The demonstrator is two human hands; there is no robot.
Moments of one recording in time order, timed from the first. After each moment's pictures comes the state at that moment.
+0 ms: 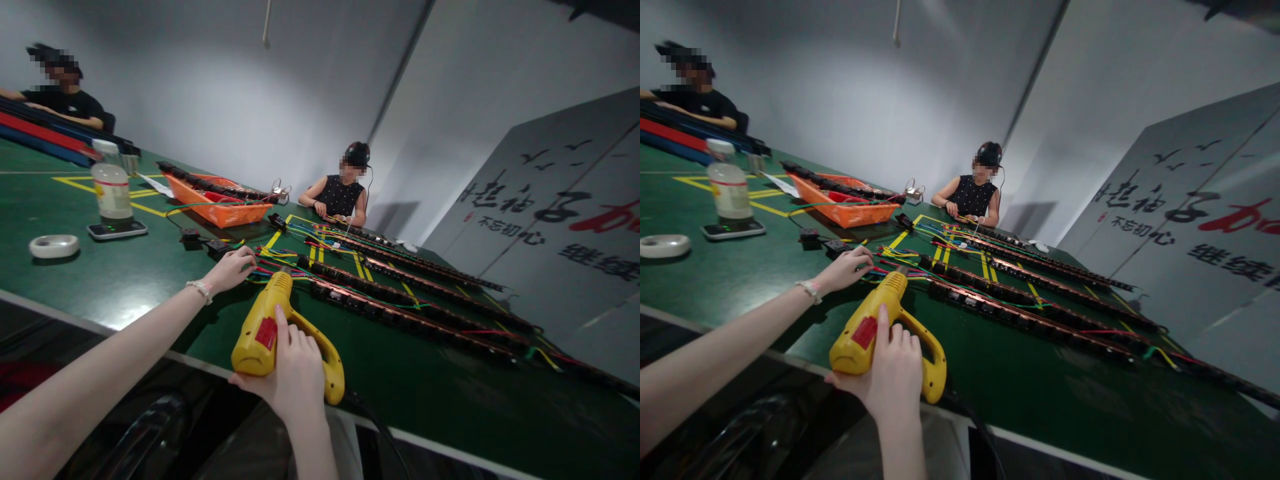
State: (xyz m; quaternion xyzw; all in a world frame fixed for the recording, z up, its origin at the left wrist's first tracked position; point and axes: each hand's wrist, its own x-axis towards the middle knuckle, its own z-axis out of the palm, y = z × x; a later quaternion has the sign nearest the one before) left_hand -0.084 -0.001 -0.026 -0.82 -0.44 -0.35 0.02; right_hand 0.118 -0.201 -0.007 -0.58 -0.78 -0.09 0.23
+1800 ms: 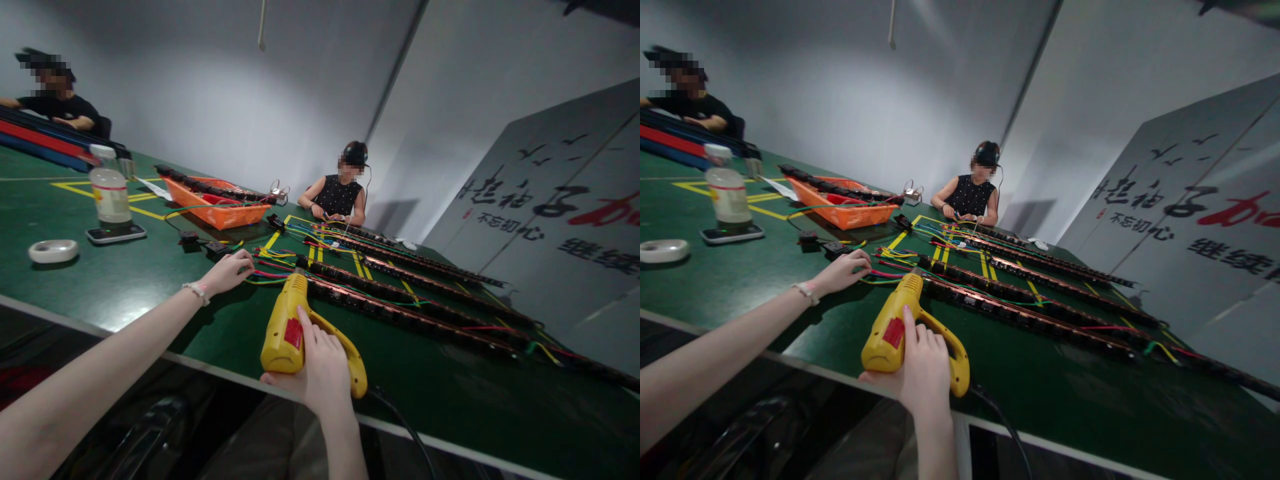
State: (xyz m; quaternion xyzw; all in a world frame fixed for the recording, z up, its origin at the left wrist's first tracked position) left_hand -0.091 0.004 -0.031 -0.84 -0.42 -0.34 0.02; right_hand 0.169 -0.196 -0.007 -0.55 -0.80 -0.11 0.21
